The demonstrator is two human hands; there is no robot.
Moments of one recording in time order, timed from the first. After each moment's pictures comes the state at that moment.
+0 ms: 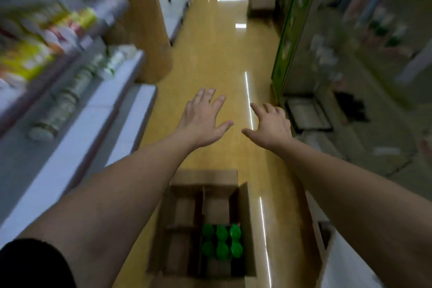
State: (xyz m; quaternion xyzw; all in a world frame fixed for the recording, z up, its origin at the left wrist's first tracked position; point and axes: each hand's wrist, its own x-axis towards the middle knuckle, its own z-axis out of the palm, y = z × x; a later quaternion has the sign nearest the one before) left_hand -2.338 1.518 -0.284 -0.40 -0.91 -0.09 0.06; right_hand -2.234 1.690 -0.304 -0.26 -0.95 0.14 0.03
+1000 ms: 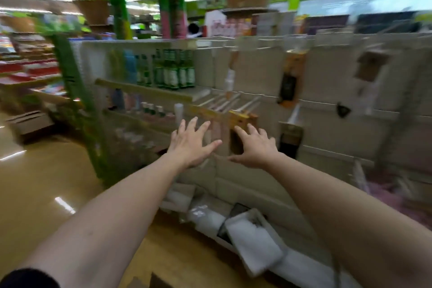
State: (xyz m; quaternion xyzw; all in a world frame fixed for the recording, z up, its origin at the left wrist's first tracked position) left_hand -2.126 1.616 -0.113 -0.76 -0.64 -0.14 0.00; right_hand -1.919 1.604 -0.119 -0.66 -0.74 0.03 0.10
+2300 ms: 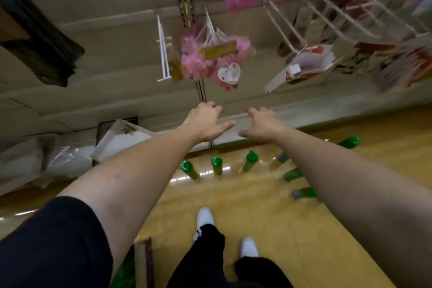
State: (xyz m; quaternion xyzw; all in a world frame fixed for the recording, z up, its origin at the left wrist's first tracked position) left_hand -1.553 1.550 -0.411 -0.94 -0.28 0.13 -0.17; right_hand -1.419 1.417 -0.413 -0.88 -0.37 0.30 0.01
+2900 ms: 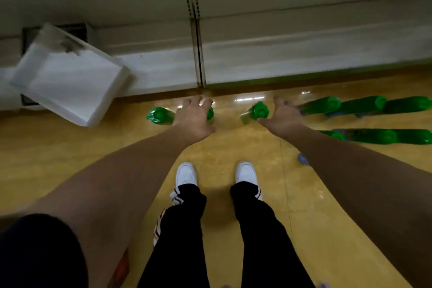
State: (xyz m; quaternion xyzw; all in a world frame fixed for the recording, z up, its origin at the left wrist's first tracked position) left_hand -1.554 1.536 -0.765 -0.86 -0.36 0.26 -0.25; right_hand -1.358 1.387 -0.753 -0.88 -0.28 0.39 -0.02
